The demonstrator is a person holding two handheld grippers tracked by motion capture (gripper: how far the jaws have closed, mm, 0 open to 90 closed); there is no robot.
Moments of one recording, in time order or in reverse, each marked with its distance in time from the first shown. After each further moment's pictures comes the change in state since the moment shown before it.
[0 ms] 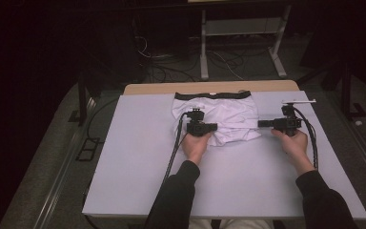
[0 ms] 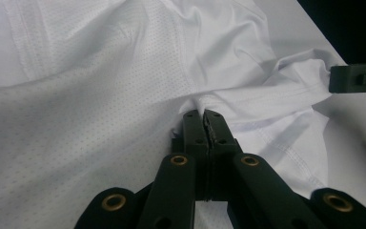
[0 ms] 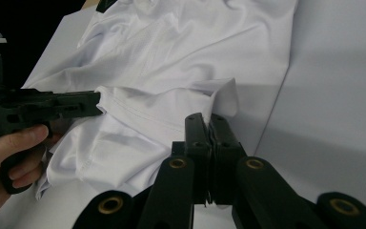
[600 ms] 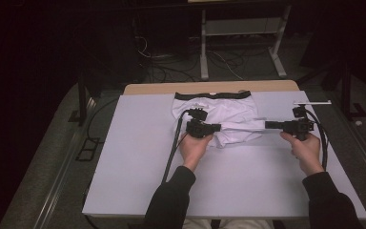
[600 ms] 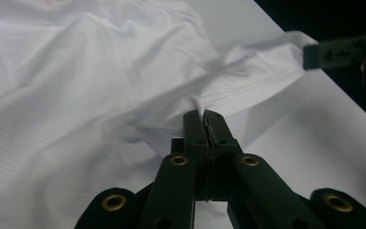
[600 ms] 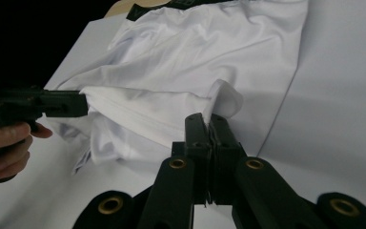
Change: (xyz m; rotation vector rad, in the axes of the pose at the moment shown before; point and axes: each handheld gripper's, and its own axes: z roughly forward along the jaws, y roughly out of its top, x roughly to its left) left arm -0.050 0.000 -0.047 0.029 -0.052 0.174; right arm 0.023 -0.014 -0.046 -0.052 0.022 -0.049
